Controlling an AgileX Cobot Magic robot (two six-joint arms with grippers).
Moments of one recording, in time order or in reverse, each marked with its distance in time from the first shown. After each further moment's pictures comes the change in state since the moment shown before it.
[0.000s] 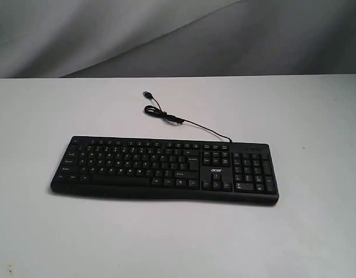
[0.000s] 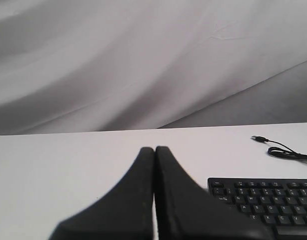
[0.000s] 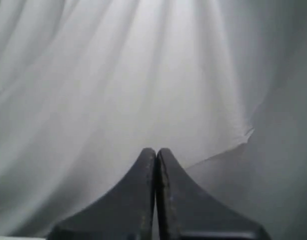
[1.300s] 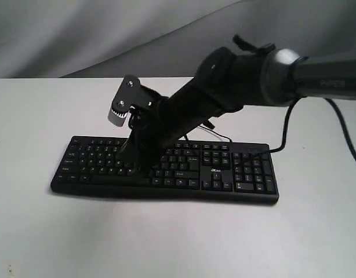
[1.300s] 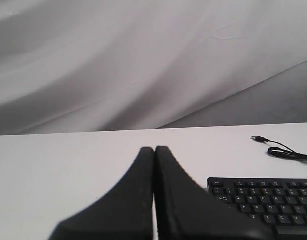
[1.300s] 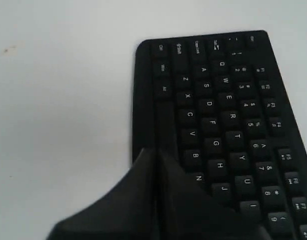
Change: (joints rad) left arm 0.000 0.000 0.000 0.000 0.000 0.000; right arm 0.746 1.315 -0.854 1.865 1.096 -2.562
